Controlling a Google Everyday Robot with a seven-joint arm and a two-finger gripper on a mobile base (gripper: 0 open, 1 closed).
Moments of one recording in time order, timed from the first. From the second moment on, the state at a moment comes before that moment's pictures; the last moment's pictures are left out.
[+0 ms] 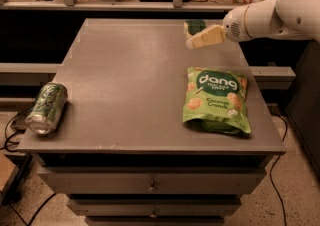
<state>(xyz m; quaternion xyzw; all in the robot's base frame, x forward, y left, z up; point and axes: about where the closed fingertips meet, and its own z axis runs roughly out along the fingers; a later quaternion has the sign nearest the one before) 0.729 -0.138 0.919 -0.35 0.79 0.15 0.48</state>
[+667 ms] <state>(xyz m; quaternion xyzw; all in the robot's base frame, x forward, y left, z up) 0.805 -0.126 0.883 -0.27 0.79 0.17 0.52</state>
